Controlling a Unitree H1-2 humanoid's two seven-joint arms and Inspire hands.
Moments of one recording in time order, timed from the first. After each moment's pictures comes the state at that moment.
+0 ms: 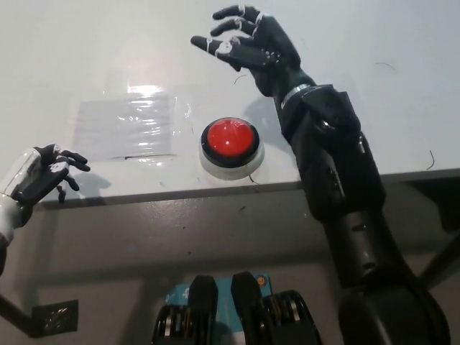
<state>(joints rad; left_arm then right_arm) -0.37 0.43 0.13 0.08 -0.11 0.26 -0.22 -1.01 0.14 -0.14 0.58 0.21 0.24 0.07</state>
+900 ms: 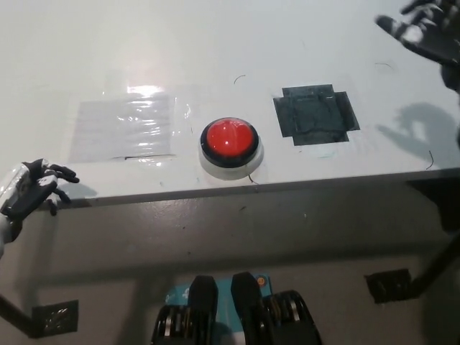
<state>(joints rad) -0.32 0.43 0.17 0.07 -0.11 0.26 -0.22 -0.71 -0.22 -0.23 0.05 0.23 0.36 0.05</state>
